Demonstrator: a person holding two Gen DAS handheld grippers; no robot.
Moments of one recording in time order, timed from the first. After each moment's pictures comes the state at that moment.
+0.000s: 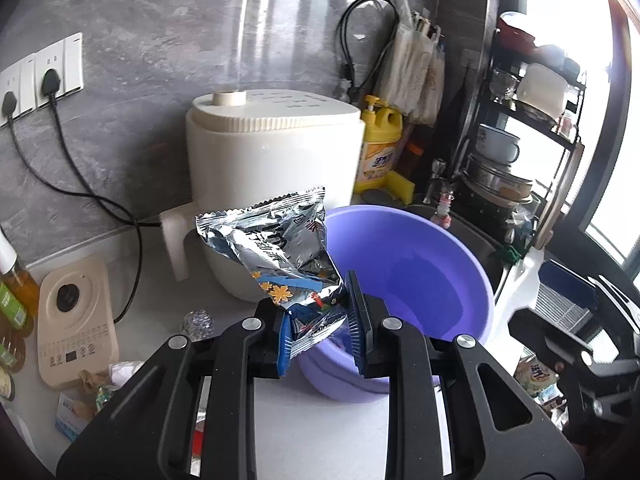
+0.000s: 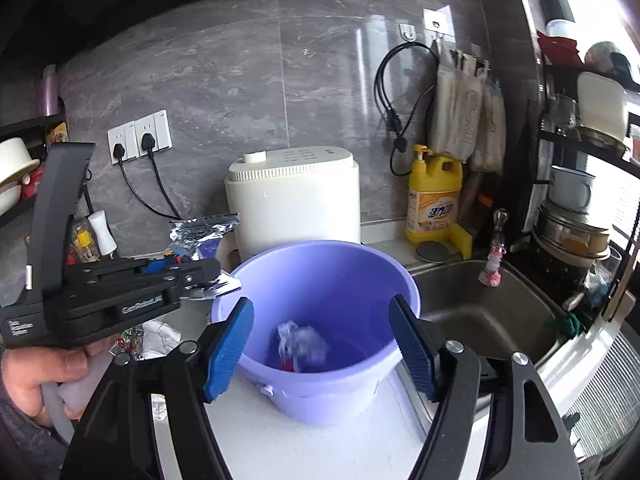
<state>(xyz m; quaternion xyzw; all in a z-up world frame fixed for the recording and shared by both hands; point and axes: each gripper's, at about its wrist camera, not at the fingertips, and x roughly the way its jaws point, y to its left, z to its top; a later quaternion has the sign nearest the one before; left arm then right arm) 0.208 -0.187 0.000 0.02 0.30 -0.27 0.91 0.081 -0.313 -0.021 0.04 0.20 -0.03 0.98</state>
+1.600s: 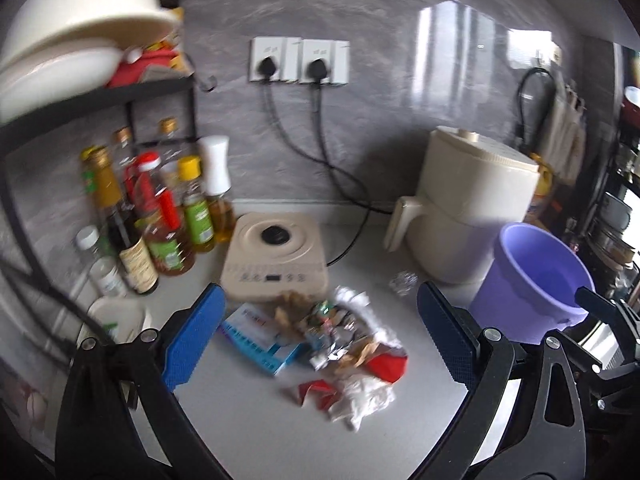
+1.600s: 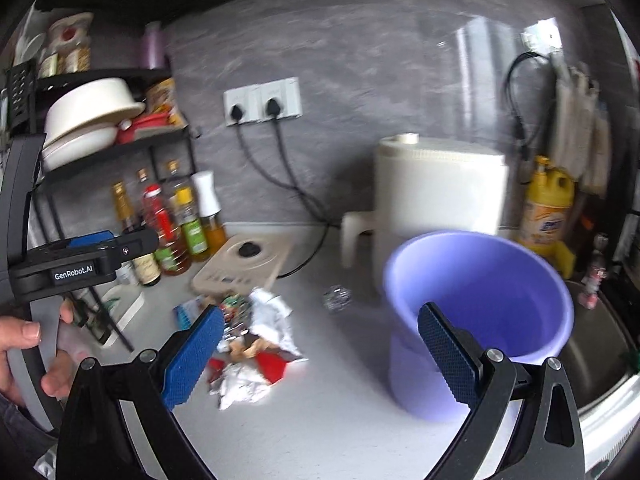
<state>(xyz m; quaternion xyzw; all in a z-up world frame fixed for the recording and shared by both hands) 0.099 0.007 -0.003 -0.05 0.27 0.03 0.96 0.088 -0.202 -0.046 0.00 0.22 0.17 0.96</state>
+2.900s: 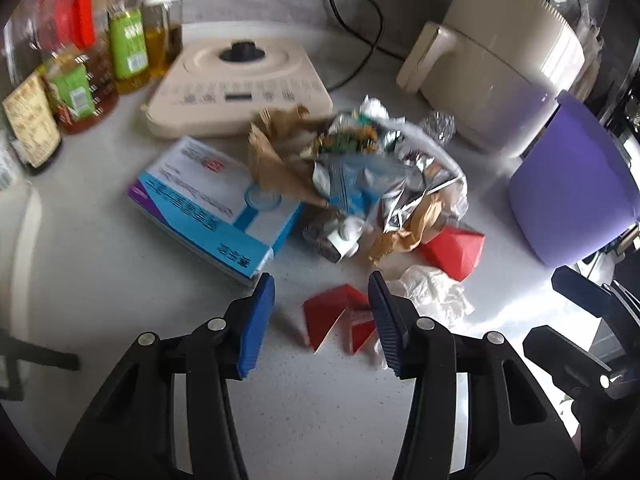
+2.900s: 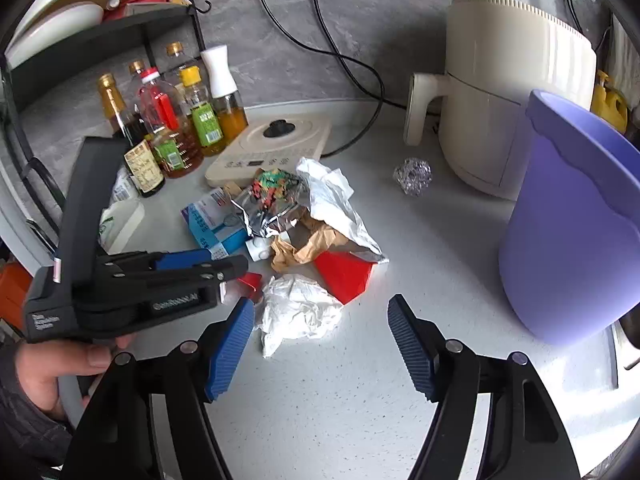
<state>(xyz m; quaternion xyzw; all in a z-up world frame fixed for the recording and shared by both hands) 0.177 0.035 -0.173 -0.09 0.47 -0.09 0.87 0.128 -0.114 -0.150 -0.01 0.38 0.15 0.91</state>
